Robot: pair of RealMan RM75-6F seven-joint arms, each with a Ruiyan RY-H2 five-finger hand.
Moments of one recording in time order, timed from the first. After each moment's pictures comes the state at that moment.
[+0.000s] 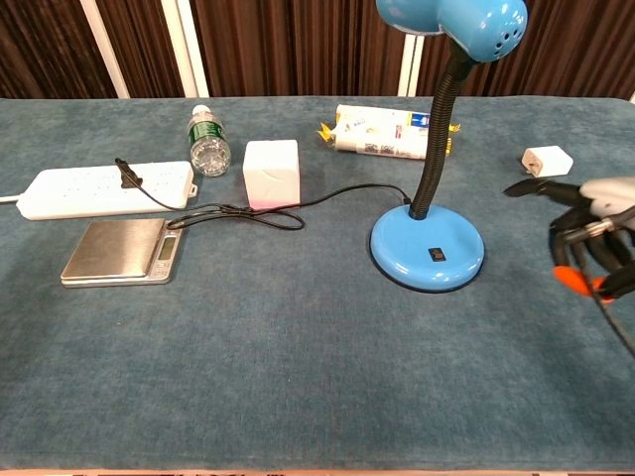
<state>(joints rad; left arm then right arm) -0.07 -1.13 -0.05 -1.77 1.41 1.48 0.20 0.39 -1.36 0.11 -1.74 -1.30 1.03 -0.34</state>
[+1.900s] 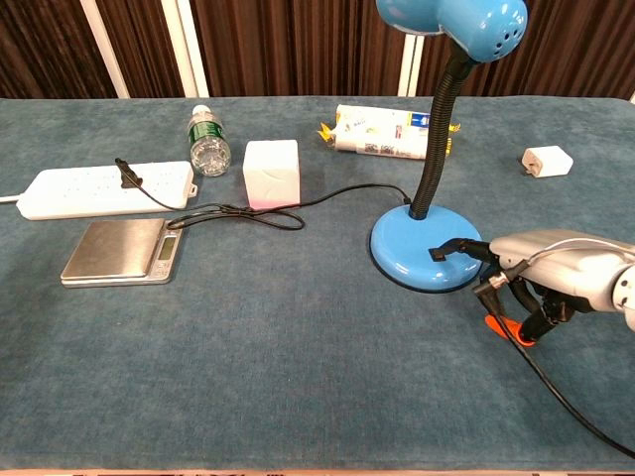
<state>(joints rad) -0.07 -1.13 -0.05 -1.77 1.40 1.48 0.20 0.55 -1.50 0.05 -1.67 -1.06 0.97 -0.53</state>
